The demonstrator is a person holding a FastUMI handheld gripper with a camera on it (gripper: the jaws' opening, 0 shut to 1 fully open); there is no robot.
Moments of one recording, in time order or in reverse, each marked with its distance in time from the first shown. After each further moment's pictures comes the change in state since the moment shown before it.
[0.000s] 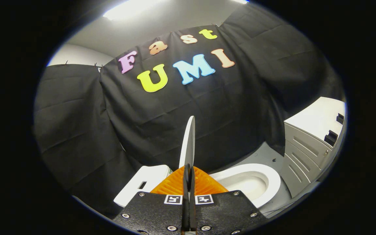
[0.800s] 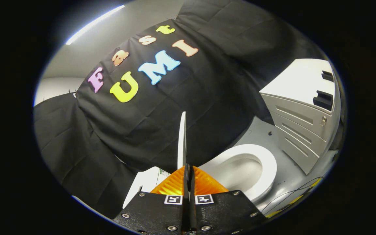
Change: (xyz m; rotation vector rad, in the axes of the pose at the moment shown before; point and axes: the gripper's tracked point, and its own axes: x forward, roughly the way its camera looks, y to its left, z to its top) arm -0.004 -0.099 -0.016 0.257 0.054 -0.072
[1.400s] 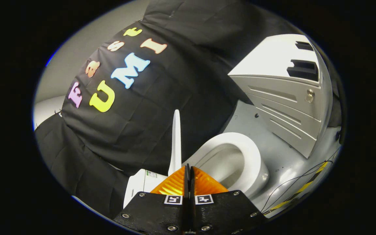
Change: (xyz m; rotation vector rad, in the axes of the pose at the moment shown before) arm 0.006 -0.088 -0.014 0.214 0.068 -0.083
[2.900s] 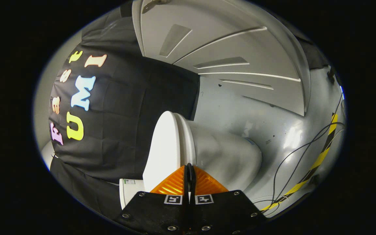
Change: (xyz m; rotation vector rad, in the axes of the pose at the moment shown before) arm 0.059 -0.210 -0.083 0.399 0.130 -0.145
